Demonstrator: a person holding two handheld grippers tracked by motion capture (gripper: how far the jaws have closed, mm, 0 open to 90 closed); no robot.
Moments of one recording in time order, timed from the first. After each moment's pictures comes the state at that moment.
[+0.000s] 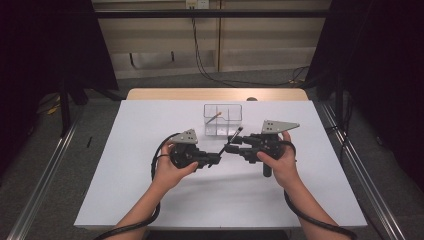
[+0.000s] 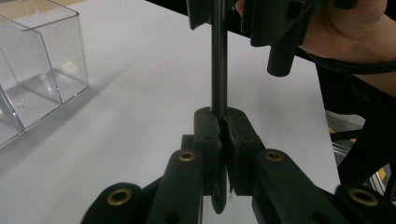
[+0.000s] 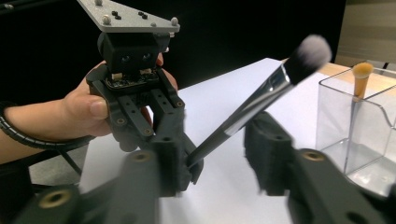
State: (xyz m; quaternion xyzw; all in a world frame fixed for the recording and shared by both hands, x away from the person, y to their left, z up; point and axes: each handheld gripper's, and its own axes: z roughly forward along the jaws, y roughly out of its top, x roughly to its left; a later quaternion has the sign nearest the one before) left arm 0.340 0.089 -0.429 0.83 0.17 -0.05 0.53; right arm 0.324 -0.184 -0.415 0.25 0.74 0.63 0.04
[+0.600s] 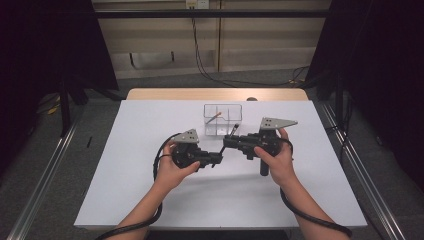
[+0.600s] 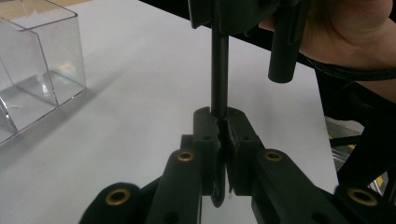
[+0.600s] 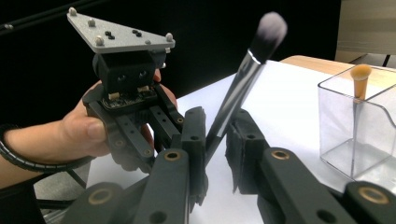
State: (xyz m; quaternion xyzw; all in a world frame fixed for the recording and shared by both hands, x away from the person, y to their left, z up) left arm 0.341 0.084 -0.432 0.82 0.18 -0.06 0.54; right arm 0.330 -0.179 -0.413 0.28 0.72 0.64 0.02
